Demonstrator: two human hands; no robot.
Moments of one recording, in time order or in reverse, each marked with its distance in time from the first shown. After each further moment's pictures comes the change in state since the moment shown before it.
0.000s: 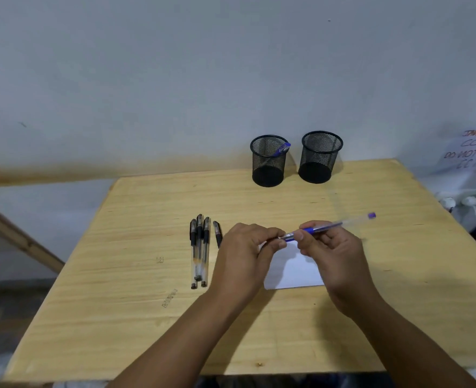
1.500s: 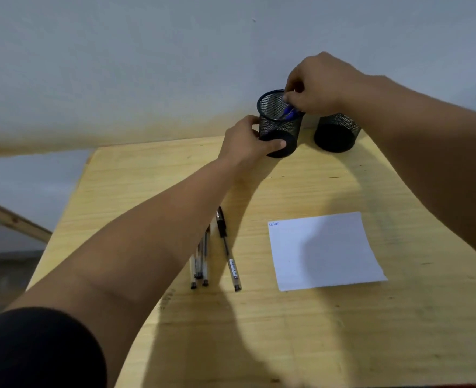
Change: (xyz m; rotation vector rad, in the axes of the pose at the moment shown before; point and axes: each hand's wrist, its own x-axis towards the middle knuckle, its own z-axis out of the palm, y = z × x) left_hand 0.188 -0.091 0.028 0.006 -0.175 -0.345; right_hand 0.244 -0.083 0.049 -1.287 -0.341 -0.481
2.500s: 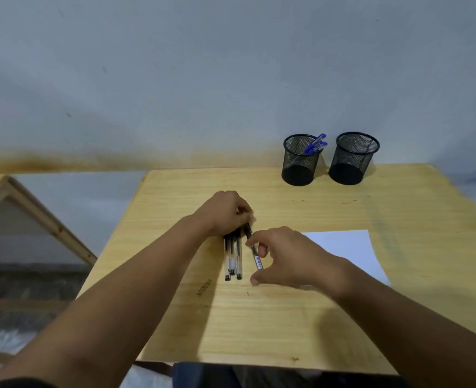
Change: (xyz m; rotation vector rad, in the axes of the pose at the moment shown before) left_hand -0.106 -0.061 -0.080 0.461 -0.252 0.184; right_hand -0.181 -0.134 0.088 0.319 -0.321 -0.149
